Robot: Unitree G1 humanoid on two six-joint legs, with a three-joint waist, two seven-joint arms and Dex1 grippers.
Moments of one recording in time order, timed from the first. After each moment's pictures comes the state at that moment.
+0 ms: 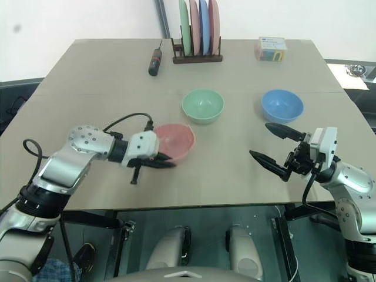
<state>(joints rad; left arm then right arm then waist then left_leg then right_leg) -0.51 0.84 -0.27 -0.20 -0.18 0.34 -1.35 -0.04 -0.62 -0.25 -0.30 0.65 0.15 1.02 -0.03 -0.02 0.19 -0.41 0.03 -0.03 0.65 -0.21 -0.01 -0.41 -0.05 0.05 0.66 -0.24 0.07</state>
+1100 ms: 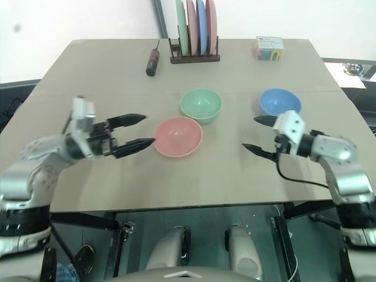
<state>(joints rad) -0.24 0.72 0.34 -0.20 -0.62 0.51 -1.09 -0.44 -0.73 0.05 0.05 0.21 0.07 1.02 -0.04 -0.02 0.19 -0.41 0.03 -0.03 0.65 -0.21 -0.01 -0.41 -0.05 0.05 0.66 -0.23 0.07</state>
